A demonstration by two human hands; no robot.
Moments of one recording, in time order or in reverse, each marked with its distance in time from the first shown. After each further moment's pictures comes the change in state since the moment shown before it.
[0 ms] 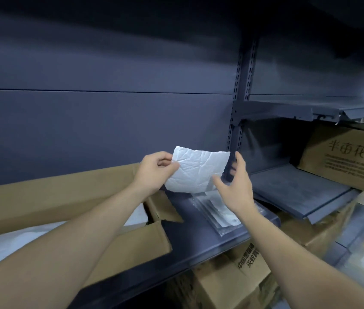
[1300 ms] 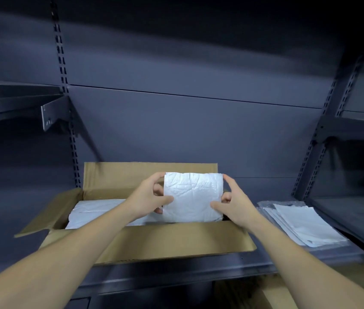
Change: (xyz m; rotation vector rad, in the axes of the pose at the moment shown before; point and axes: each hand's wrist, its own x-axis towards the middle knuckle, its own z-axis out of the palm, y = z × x) left_hand -0.112 -0.063 -0.188 0.061 0.002 -0.274; right_hand -0.070 -0.091 0.130 0.029 -0.687 -0.008
